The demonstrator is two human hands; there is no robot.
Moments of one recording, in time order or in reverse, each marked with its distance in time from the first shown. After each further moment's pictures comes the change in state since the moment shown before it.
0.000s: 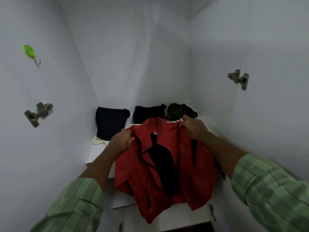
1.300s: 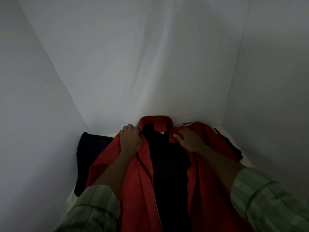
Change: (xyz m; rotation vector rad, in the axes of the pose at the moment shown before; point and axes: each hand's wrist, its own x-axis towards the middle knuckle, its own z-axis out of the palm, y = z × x) left_hand 0.386 -0.080 0.082 0.066 0.417 -0.148; right_hand 0.368 0.057 0.211 0.350 -0.090 0.081
